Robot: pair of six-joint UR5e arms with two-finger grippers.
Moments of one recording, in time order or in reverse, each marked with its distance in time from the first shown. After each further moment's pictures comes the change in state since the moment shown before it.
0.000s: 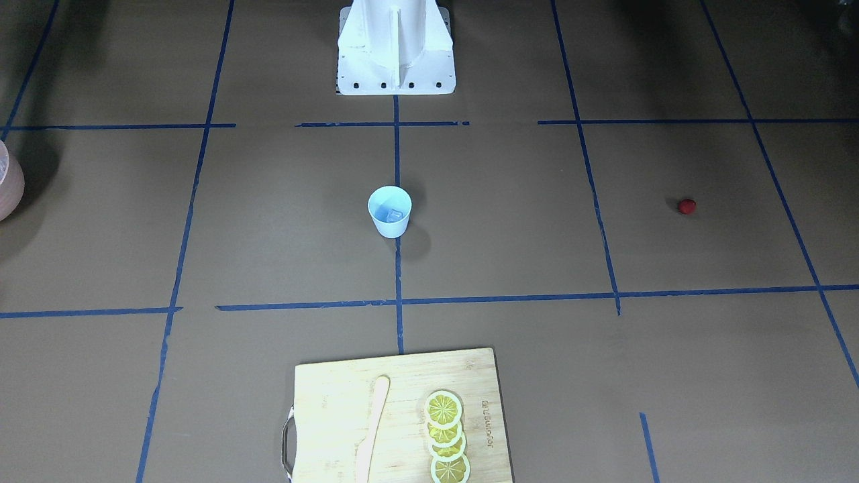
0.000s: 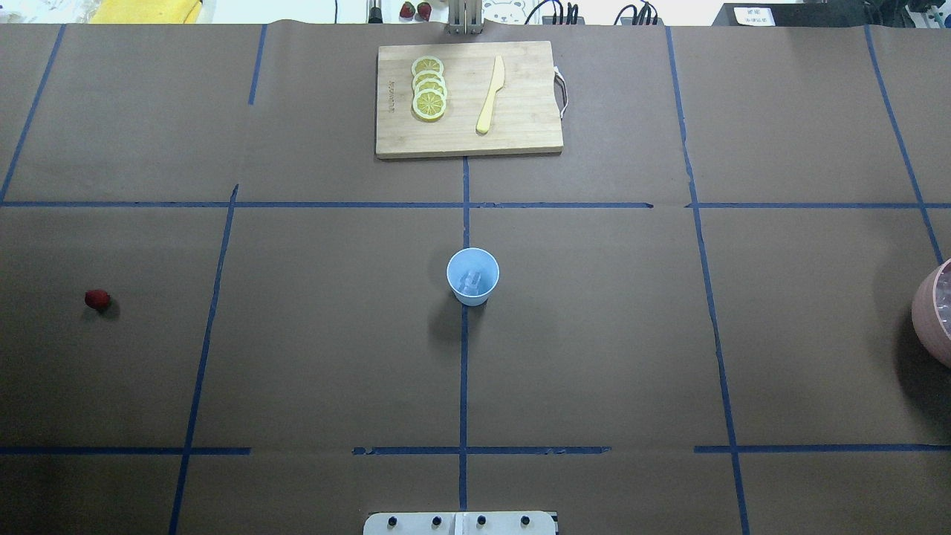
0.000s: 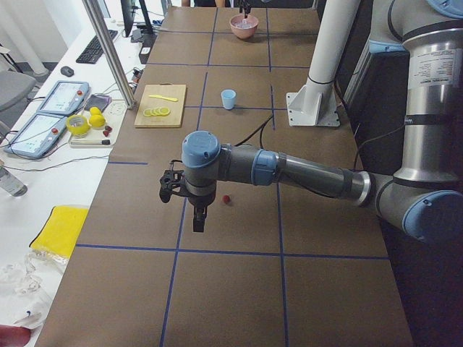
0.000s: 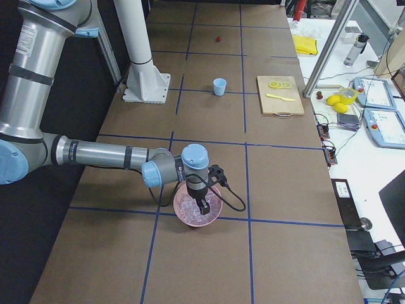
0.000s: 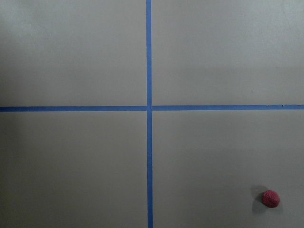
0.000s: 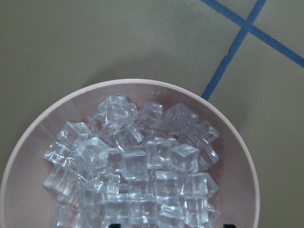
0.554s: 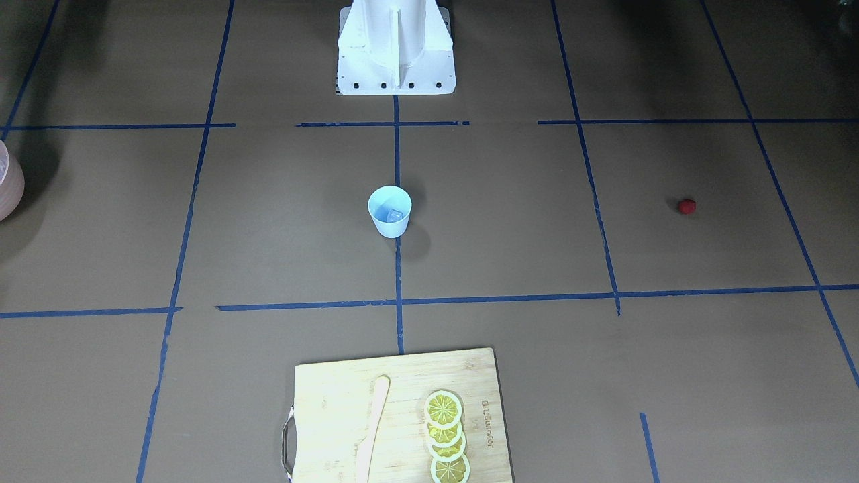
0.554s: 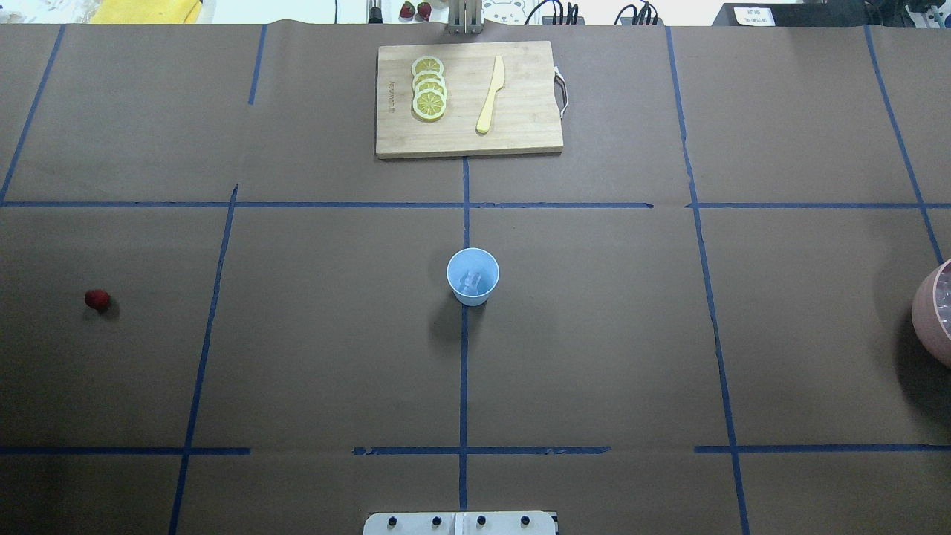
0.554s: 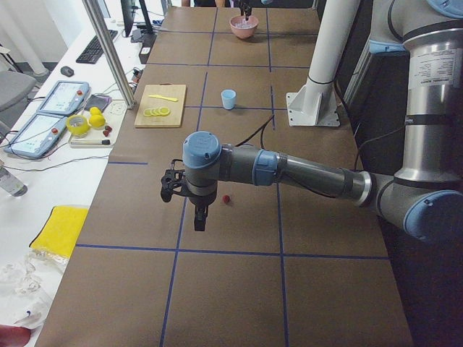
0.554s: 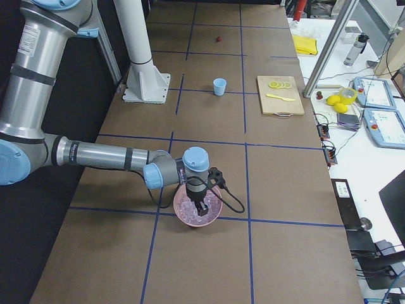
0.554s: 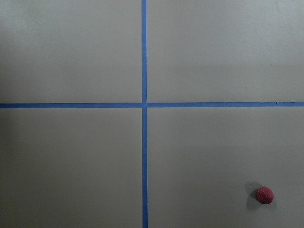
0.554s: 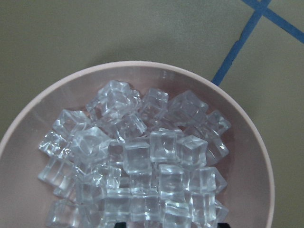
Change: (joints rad) left arm 0.000 0.003 -0.001 0.000 -0.016 0.000; right arm -0.024 0.001 -0.025 0.000 -0.004 -0.006
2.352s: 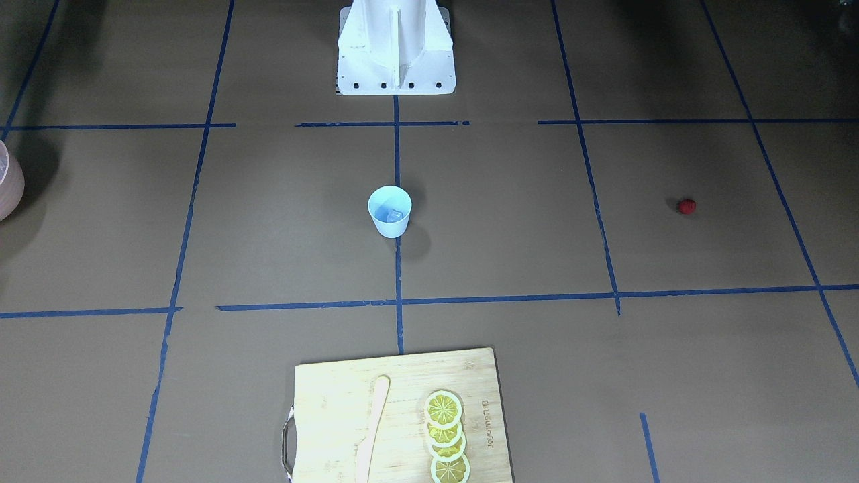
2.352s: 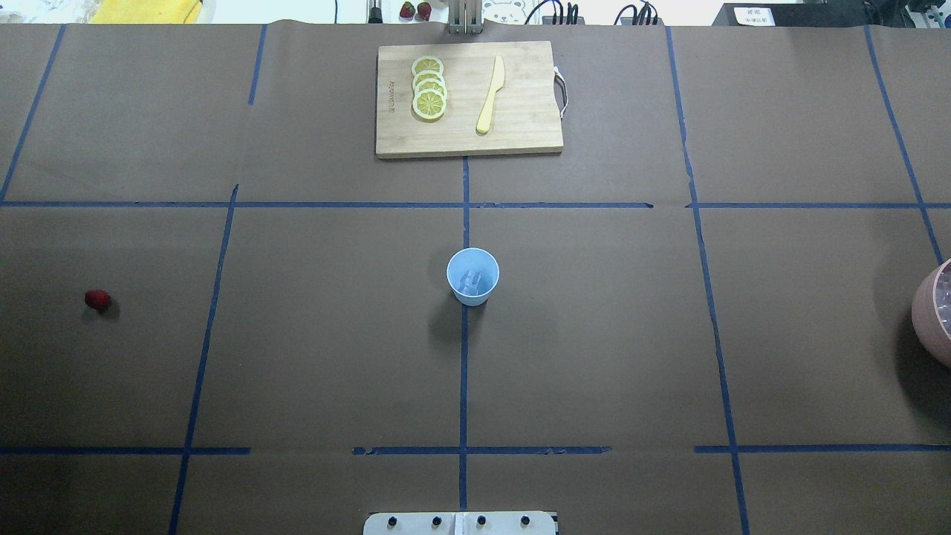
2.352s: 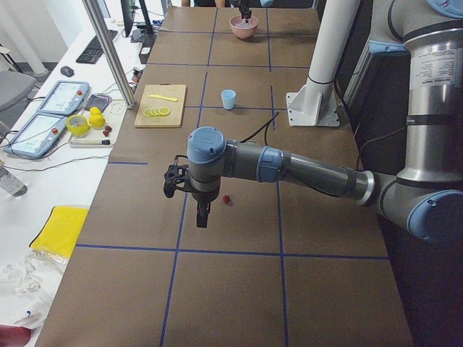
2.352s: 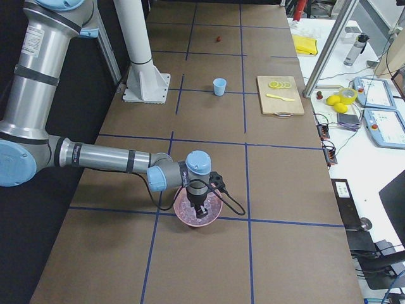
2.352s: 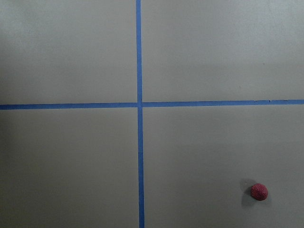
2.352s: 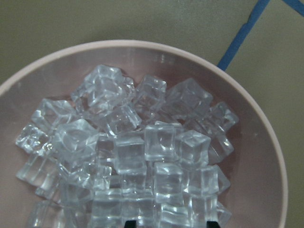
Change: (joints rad) left arm -0.001 0.017 -0.036 0.002 -0.001 0.000; right arm -0.036 0.017 -0.039 -0.001 -0.028 0.002
